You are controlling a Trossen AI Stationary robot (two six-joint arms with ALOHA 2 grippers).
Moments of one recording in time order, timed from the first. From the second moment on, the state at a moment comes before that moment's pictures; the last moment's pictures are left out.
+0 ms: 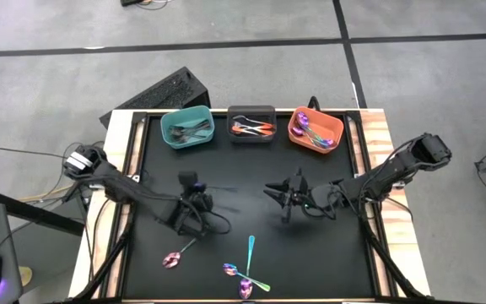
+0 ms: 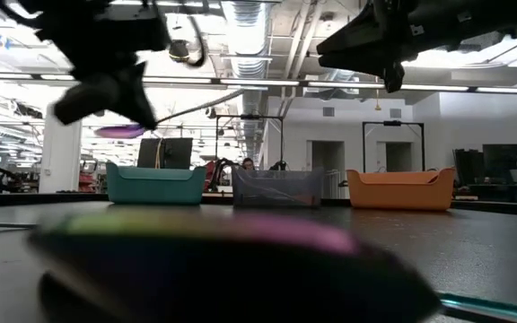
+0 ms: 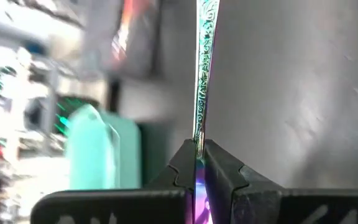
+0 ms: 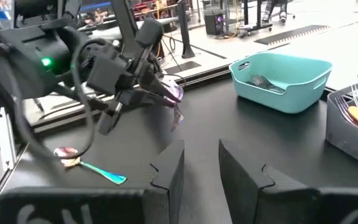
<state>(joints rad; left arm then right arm) -0.44 1.60 1.02 -0.93 -0.92 -0.42 0.35 1.35 0.57 0.61 0.63 0.32</state>
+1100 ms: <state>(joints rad) -0.23 1.61 1.02 -0.21 -0.99 0.45 0.17 1.35 0.57 0.64 0.44 0.42</state>
